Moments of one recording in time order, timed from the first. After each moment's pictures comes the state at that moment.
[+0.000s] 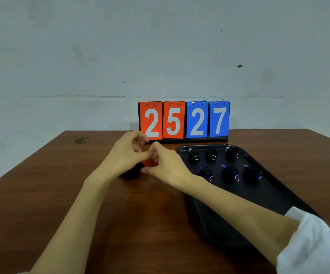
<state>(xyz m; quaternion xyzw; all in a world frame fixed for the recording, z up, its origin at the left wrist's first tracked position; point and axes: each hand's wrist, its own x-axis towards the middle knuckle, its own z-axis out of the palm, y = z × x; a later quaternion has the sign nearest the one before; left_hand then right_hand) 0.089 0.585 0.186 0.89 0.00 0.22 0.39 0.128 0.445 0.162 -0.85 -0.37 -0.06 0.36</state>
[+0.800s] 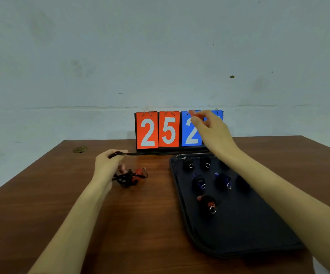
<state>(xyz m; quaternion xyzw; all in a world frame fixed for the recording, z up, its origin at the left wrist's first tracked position) 0.093 0.595 0.172 0.67 0.20 0.25 0.67 0.145 0.355 0.253 -0.81 -0.23 -0.17 0.51</state>
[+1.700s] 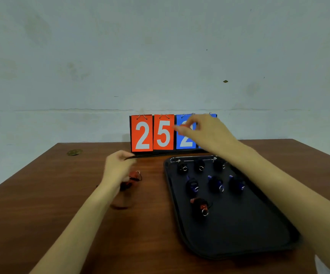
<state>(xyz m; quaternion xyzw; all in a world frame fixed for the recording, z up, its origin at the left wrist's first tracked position) 0.094 0.556 0.187 0.73 0.20 0.21 0.61 0.127 0.346 0.282 -0.89 -0.25 -0.16 0.34</state>
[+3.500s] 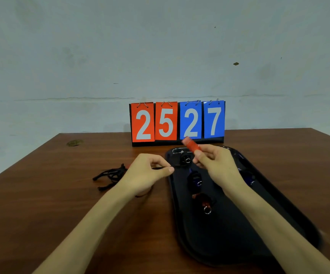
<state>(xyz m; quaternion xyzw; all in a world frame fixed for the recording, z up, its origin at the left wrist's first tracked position) 0.087 0.504 0.176 0.88 -0.01 0.11 0.46 0.144 0.328 0.180 -0.80 -0.17 -0.04 0.58</state>
